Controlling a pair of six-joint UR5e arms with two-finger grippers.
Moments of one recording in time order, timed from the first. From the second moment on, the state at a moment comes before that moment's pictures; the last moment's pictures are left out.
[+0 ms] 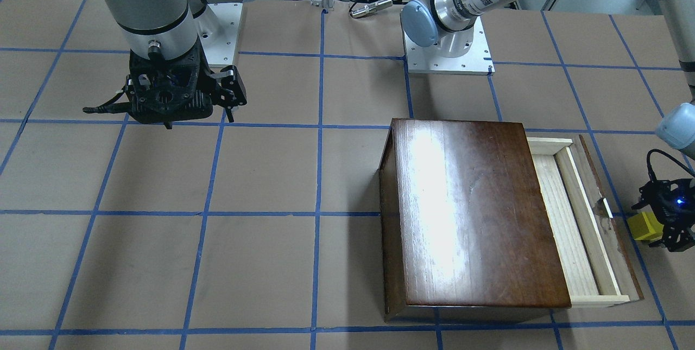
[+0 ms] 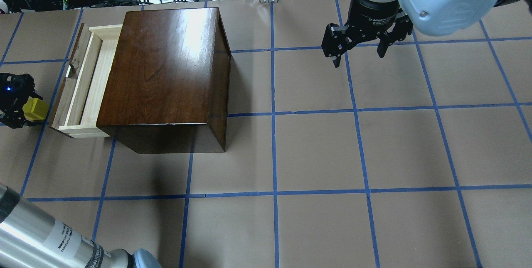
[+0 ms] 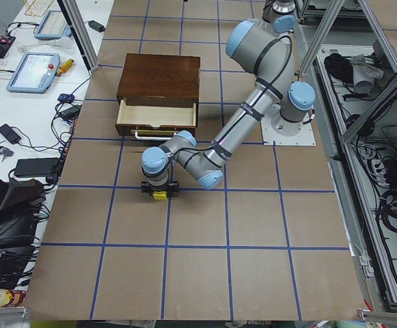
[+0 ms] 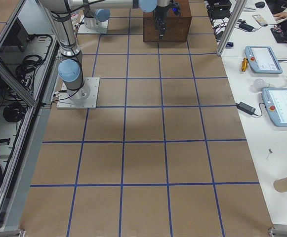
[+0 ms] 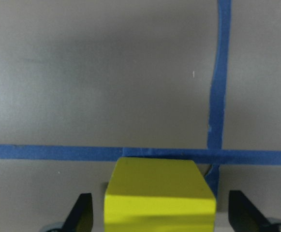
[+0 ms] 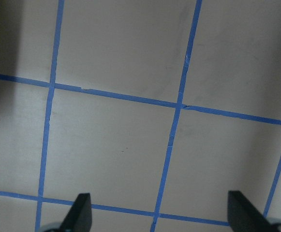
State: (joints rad) left arm -0.80 -2.23 -1.53 -0.93 1.56 2.31; right arm 1.70 -1.45 1.48 -1.58 -1.60 -0.05
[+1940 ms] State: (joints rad) left arm -0.81 -2.15 -1.52 -1.01 1.56 2.29; right arm 1.70 -1.45 1.48 -1.58 -1.60 -0.05
